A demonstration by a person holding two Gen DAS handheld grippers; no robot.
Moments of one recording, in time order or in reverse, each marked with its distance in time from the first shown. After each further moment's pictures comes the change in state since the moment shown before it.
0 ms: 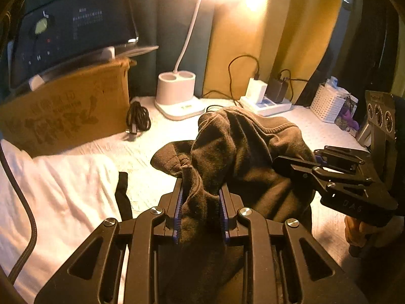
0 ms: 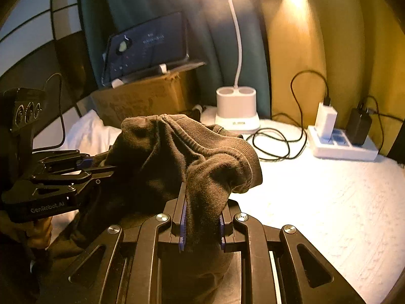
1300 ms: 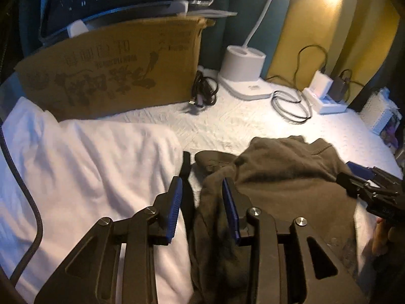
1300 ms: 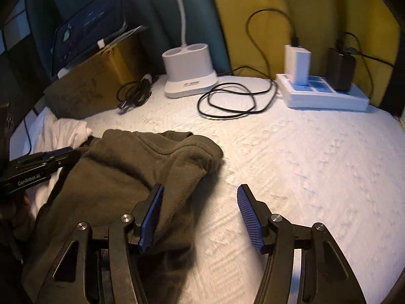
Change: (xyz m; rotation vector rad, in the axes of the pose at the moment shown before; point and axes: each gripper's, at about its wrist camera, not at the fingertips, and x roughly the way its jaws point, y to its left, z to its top) left arm 0.021 0.060 -0.007 -0.150 0.084 0.184; right arm 0.029 -0.052 -0.024 0.165 0.121 -0.114
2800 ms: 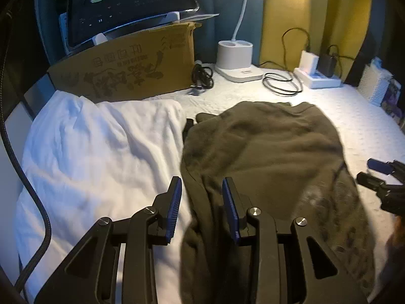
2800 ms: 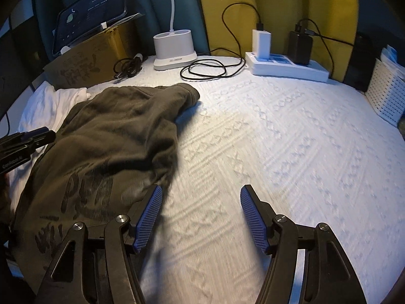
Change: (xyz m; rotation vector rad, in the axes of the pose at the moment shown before) left arm -0.046 -0.016 -0.050 0.094 -0.016 0.107; right arm -0.052 0.002 -0.073 -0.013 0.043 -0.117
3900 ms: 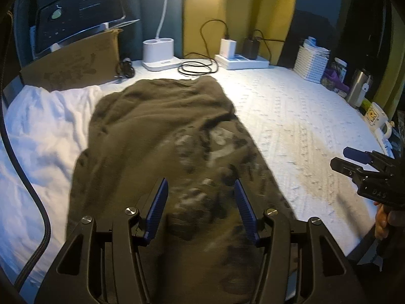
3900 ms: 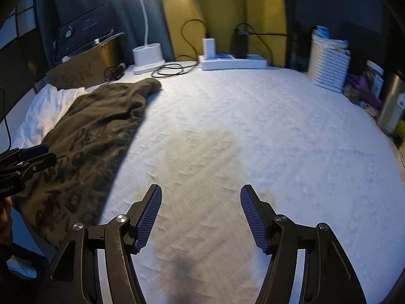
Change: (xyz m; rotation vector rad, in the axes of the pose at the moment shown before) left arm -0.060 -0.106 -0.066 0.070 -0.011 -0.215; right arm -0.105 -0.052 -0.094 0.083 -0.066 -0.113
